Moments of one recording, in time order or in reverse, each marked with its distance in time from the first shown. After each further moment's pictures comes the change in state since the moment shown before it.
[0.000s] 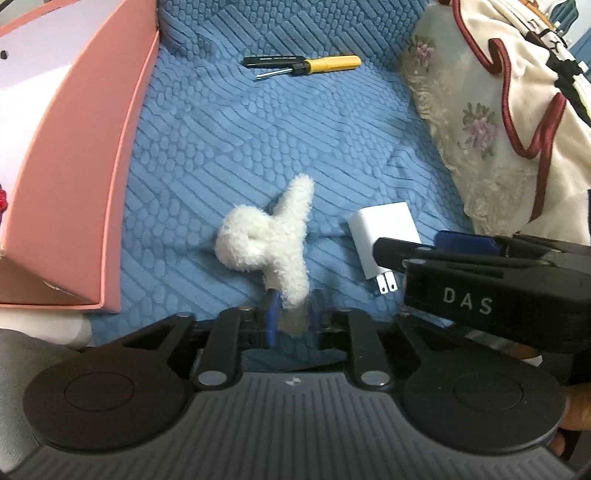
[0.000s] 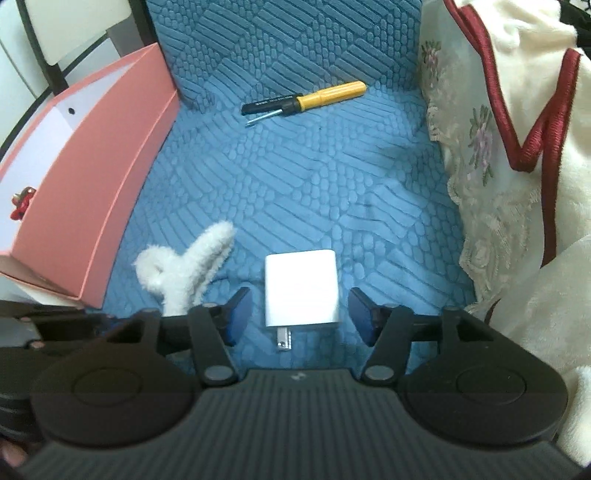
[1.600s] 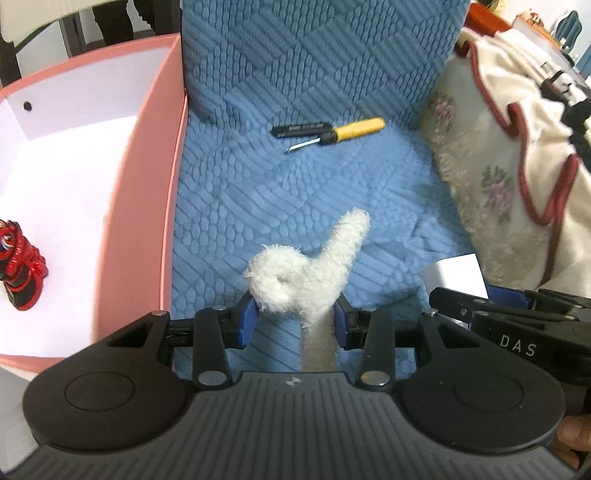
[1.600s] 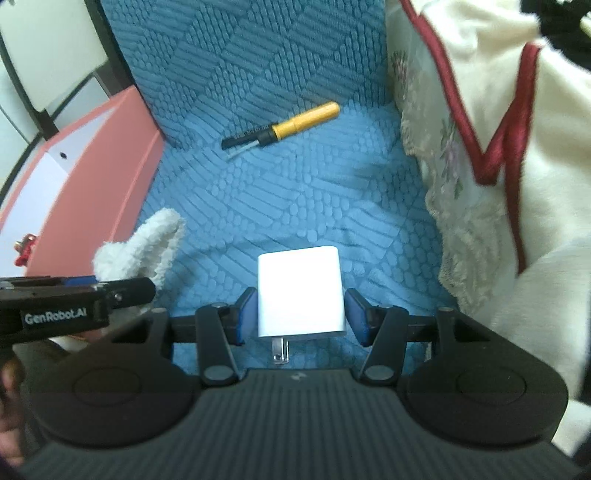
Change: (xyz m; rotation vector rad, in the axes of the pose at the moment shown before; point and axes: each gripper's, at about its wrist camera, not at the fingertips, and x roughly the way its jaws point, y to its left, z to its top) left arm -0.029 0.015 0.041 0.016 -0.124 0.059; right arm -0.024 -0.024 0.011 0.088 -0.084 0.026
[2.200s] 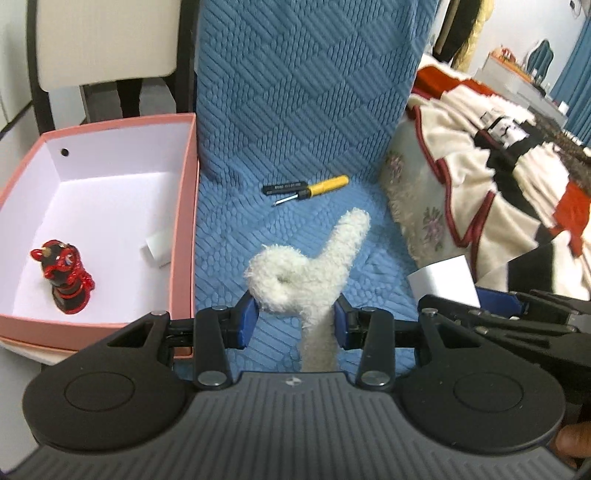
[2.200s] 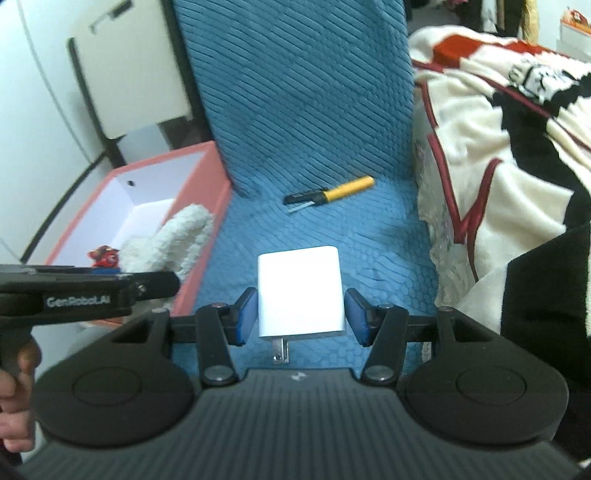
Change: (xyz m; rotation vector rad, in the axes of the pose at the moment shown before) left arm -0.131 -0.005 -0.028 0.008 -0.166 -0.038; right arm -0.114 0.036 -0.016 -0.101 -0.168 0.081
